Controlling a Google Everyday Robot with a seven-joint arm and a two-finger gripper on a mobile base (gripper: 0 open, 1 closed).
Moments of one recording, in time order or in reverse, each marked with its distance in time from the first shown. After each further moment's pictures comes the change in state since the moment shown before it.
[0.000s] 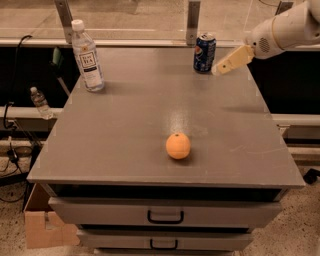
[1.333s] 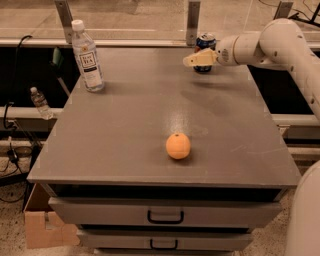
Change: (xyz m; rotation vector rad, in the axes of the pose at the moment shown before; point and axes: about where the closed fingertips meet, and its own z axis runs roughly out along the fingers) arm -0.033 -0.037 0.112 0.088 -0.273 0.165
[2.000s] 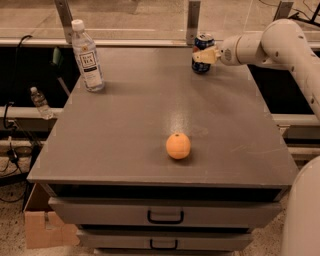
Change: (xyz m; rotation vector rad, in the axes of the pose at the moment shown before) arm 0.006 -0.018 0.000 0.035 0.008 0.007
